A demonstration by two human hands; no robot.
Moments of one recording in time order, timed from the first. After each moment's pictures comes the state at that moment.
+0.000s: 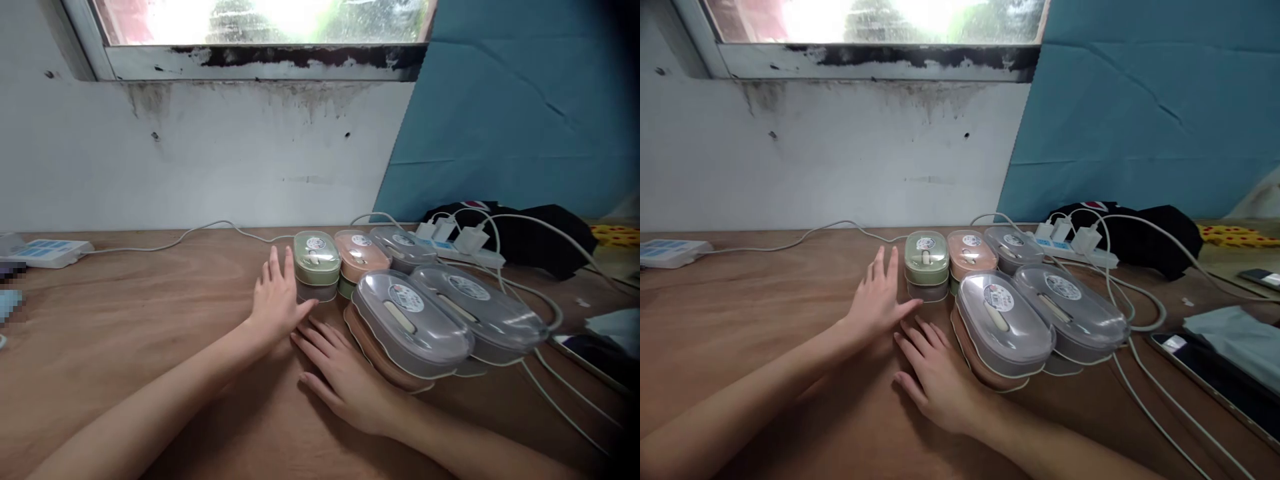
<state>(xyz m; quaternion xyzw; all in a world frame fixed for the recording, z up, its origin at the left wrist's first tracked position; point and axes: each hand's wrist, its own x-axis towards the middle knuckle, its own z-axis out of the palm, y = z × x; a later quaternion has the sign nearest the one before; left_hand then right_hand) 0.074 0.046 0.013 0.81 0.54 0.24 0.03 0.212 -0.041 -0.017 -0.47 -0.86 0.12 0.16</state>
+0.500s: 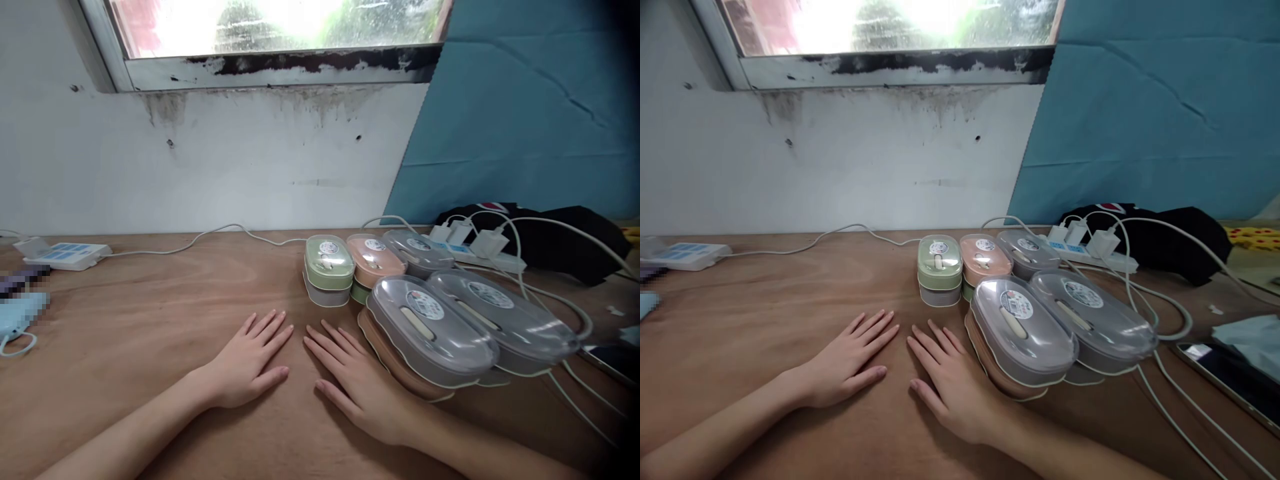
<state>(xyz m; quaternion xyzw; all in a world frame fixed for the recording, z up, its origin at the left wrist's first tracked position) -0.017 0.014 -0.009 0.94 0.33 0.00 0.09 0.212 -0.042 -0.013 -0.47 -0.87 0.14 0.11</state>
